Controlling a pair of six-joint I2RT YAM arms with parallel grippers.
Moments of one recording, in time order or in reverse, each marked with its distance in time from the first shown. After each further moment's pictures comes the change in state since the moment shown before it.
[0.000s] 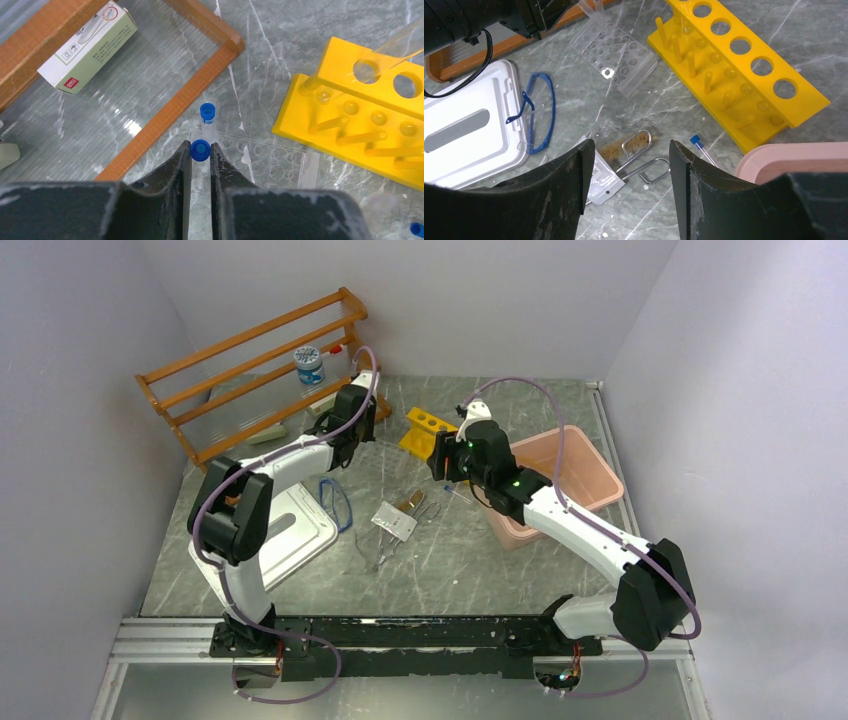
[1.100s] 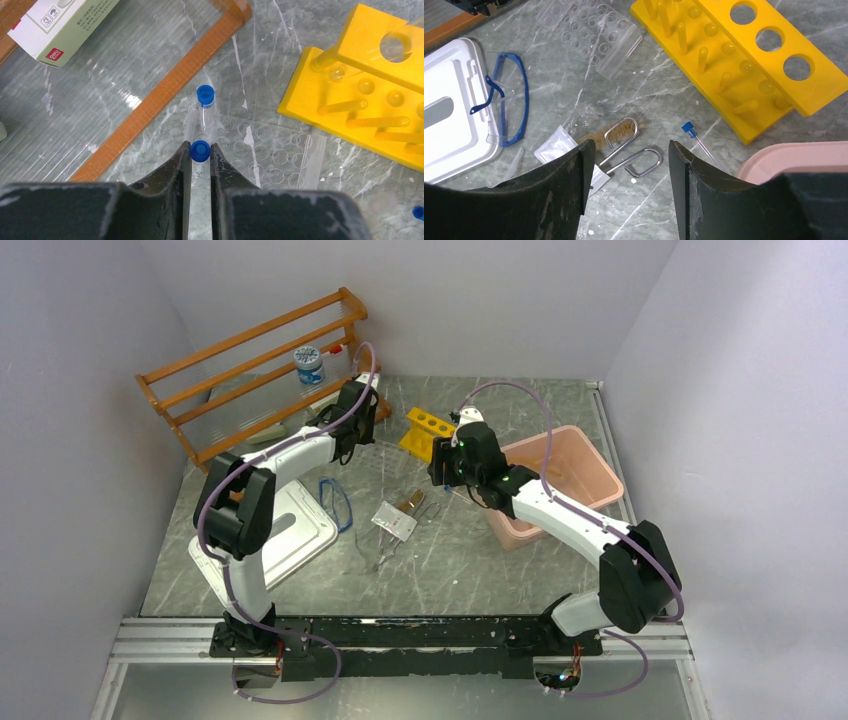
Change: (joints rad) left arm 0.009 0.047 0.100 -0.204 0.011 -0.053; right arm -0.020 0.100 -0.002 -0.015 -0.015 -0.001
